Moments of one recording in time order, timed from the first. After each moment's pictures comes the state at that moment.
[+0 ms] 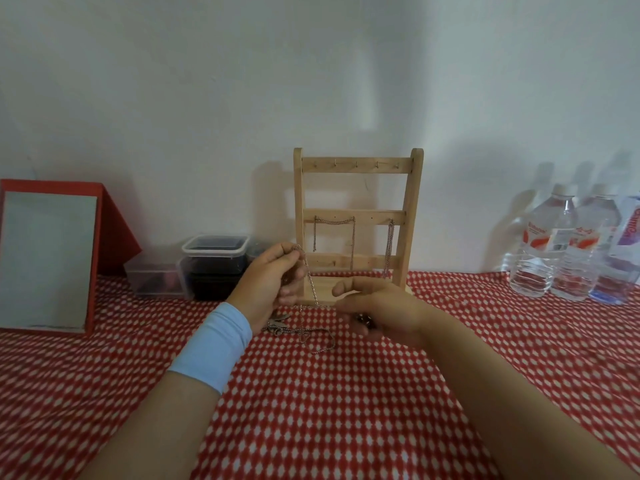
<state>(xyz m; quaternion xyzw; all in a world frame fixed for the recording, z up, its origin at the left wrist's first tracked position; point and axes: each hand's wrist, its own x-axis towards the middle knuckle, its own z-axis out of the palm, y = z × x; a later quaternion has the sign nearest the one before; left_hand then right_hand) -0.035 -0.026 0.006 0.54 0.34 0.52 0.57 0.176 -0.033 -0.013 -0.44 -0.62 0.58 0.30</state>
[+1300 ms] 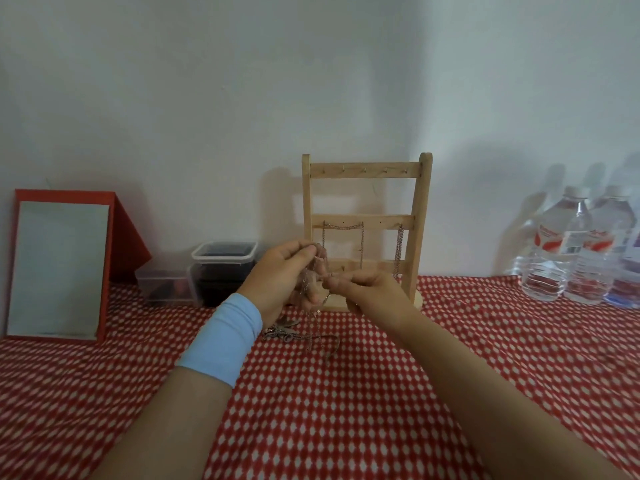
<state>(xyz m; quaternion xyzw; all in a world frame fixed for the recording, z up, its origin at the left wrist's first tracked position) -0.032 -0.040 0.033 0.59 0.41 0.48 0.51 0.145 -0.029 -0.015 -0.43 -0.65 0.41 0.47</state>
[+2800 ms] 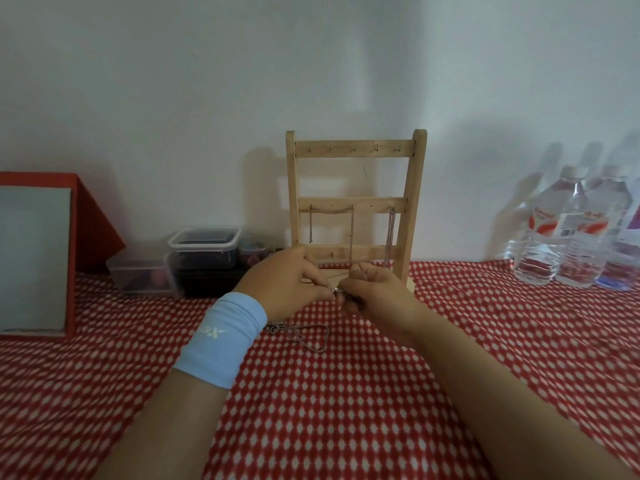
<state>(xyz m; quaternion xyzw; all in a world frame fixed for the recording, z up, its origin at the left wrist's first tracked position) -0.023 -0.018 0.011 0.82 0.51 0.22 0.13 0.164 -0.022 -0.031 -0.41 -0.58 0.54 0.45</state>
